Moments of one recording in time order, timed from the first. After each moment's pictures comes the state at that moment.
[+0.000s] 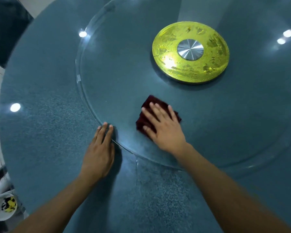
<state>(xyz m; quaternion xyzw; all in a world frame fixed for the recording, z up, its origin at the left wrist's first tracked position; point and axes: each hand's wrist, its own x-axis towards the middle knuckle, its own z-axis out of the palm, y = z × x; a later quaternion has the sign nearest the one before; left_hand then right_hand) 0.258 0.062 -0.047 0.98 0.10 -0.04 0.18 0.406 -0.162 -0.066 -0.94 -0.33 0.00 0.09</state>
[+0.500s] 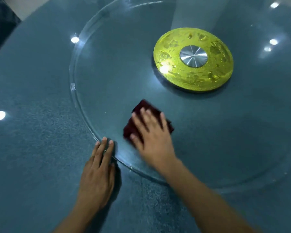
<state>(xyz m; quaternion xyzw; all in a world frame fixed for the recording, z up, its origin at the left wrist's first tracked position) 0.254 0.067 -0.063 0.97 0.07 0.03 0.22 0.398 -0.098 -0.069 -0.95 -0.28 -0.03 0.12</state>
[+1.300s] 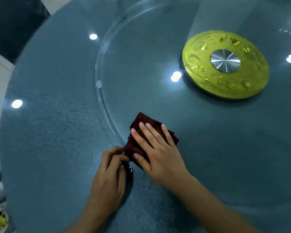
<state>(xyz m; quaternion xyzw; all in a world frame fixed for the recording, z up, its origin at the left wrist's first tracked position) 0.245 0.089 -0.056 0.91 0.12 0.11 0.38 0.365 -0.064 -0.062 -0.91 -0.41 0.02 0.09</state>
